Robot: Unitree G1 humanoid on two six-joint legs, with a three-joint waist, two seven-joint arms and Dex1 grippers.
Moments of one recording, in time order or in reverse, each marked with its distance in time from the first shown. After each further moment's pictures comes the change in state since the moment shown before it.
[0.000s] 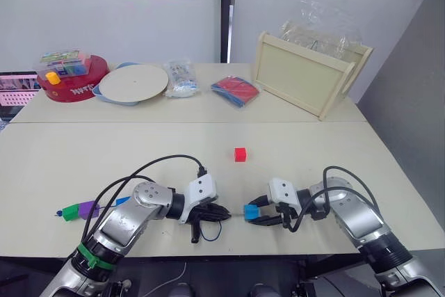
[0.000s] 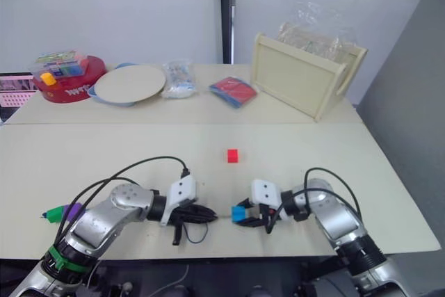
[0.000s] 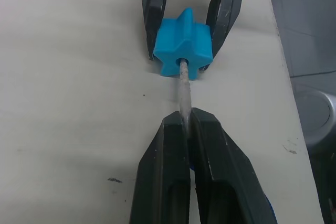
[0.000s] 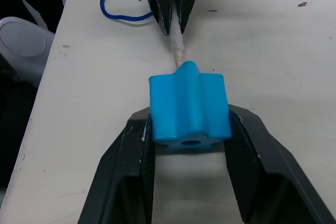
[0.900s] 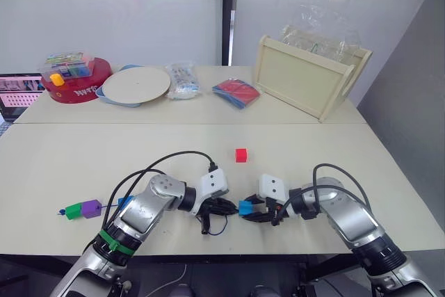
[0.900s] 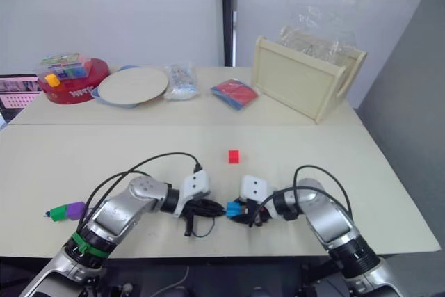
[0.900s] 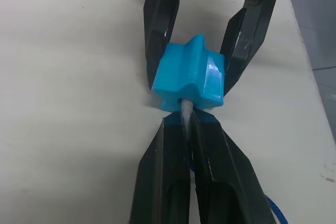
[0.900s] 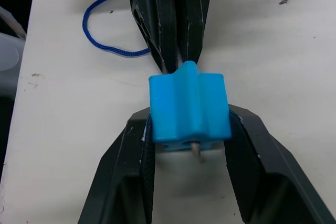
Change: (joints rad) left arm -0.107 -0.118 -0.053 0.146 0.076 -0.016 -0.020; right arm -0.003 0.057 0.020 -0.137 -0.071 0.244 -0.107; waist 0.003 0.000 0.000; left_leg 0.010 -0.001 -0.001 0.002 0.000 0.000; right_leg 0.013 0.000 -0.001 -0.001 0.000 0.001
